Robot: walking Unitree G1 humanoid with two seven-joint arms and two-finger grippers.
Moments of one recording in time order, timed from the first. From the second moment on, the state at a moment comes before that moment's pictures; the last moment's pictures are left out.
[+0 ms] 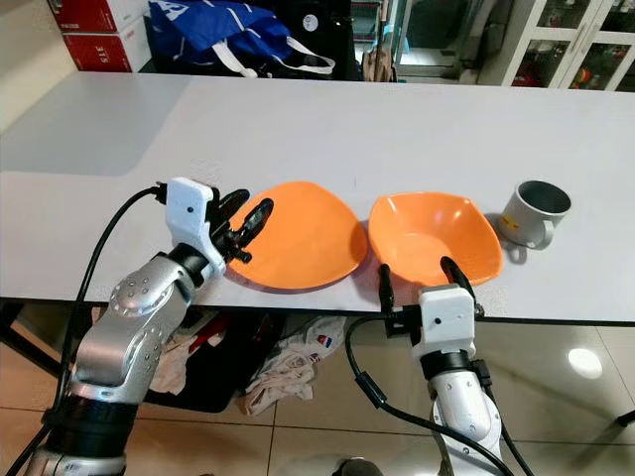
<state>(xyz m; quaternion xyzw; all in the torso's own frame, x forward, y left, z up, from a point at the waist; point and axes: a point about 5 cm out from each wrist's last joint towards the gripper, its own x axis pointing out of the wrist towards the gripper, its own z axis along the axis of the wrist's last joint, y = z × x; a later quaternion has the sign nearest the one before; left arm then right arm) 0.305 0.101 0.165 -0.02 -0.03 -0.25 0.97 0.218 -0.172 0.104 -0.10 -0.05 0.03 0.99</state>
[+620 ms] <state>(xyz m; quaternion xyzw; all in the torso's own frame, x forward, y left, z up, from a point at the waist) 0.313 0.102 0.164 -0.04 -0.01 -0.23 0.97 0.211 -0.170 0.099 -0.09 -0.04 0.03 0.99</state>
